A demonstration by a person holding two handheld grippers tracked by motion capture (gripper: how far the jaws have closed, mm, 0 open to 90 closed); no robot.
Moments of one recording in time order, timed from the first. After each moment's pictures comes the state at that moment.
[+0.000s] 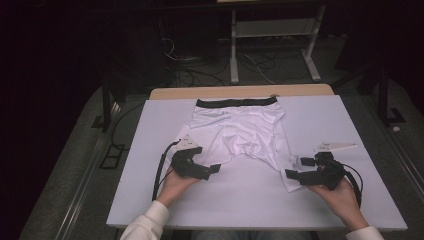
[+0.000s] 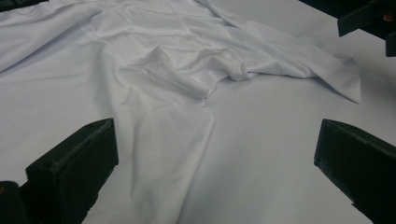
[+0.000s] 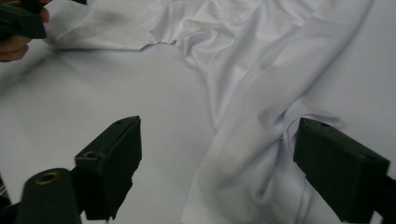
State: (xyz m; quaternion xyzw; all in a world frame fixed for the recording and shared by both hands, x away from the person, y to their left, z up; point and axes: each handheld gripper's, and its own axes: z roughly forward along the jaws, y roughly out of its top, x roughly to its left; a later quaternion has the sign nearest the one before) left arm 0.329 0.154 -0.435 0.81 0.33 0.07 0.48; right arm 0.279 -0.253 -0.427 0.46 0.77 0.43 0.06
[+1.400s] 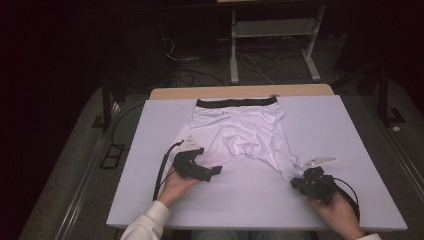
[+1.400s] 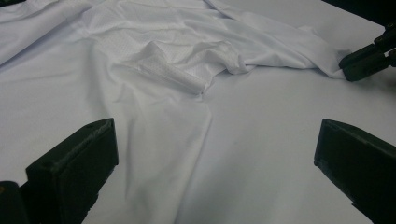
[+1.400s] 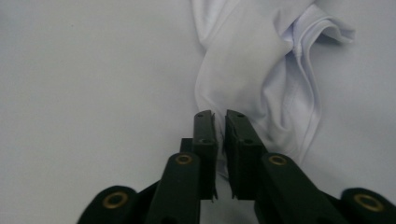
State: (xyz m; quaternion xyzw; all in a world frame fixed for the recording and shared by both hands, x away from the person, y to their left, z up) left arm 0.329 0.150 -0.439 0.82 0.32 0.07 0.47; right arm 0.256 -0.231 -0.452 0.48 0.82 0.29 0.11
